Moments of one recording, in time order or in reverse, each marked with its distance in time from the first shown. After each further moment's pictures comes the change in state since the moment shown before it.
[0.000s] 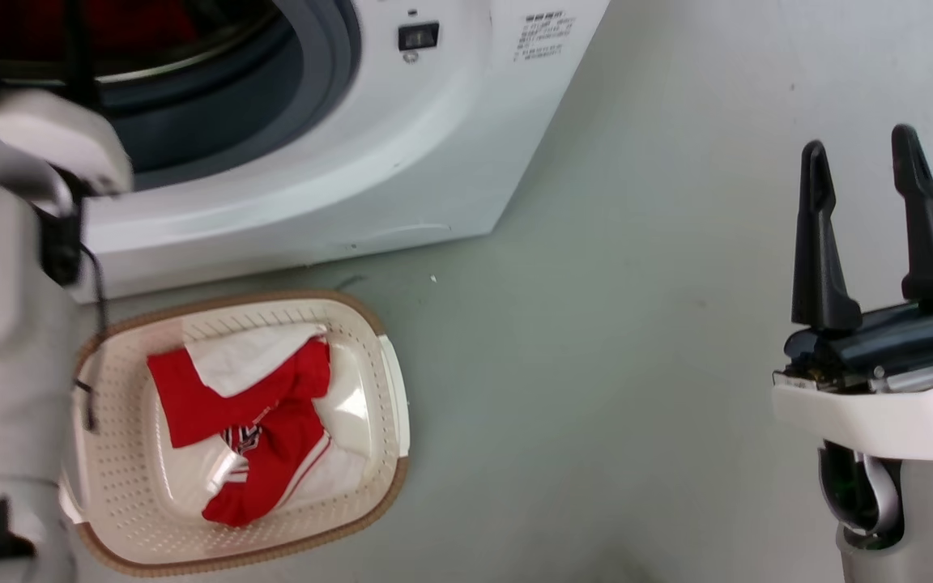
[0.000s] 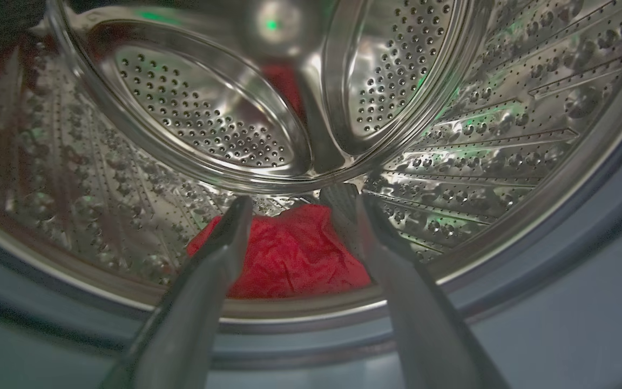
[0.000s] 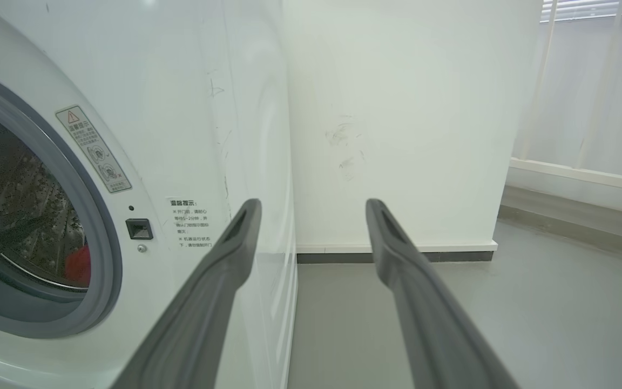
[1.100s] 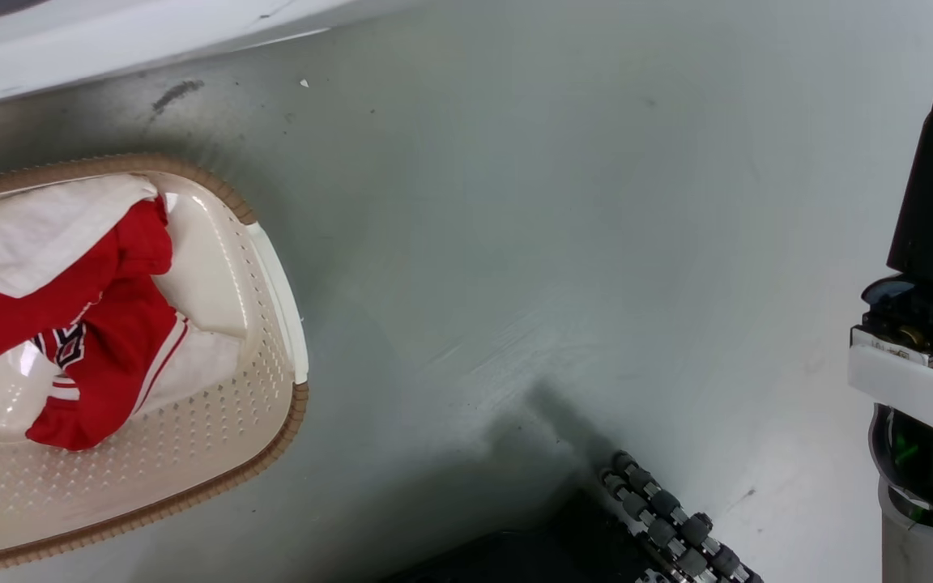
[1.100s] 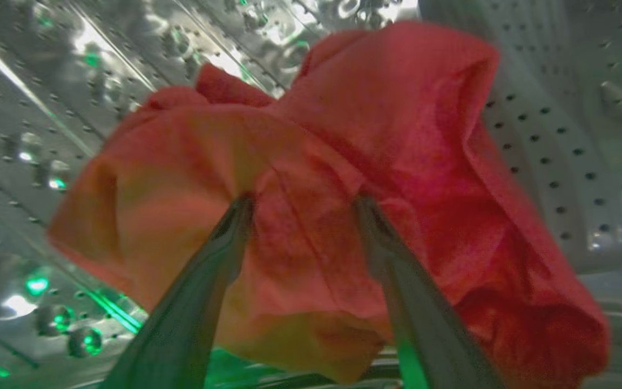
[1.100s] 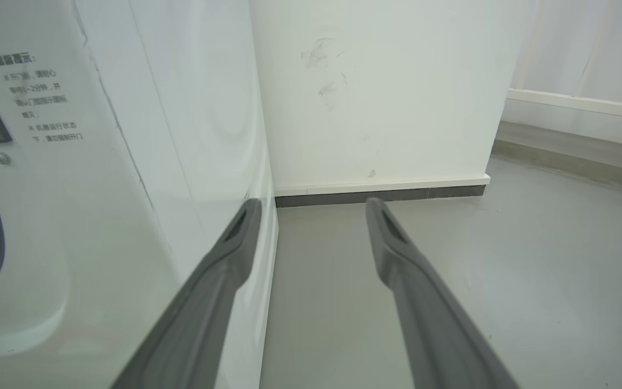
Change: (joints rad) left arm -0.945 0.252 -0.194 0.394 0.098 -0.119 0.857; right arm -0.119 0.000 -0.011 -0.176 0.168 0.000 0.000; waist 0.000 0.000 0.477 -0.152
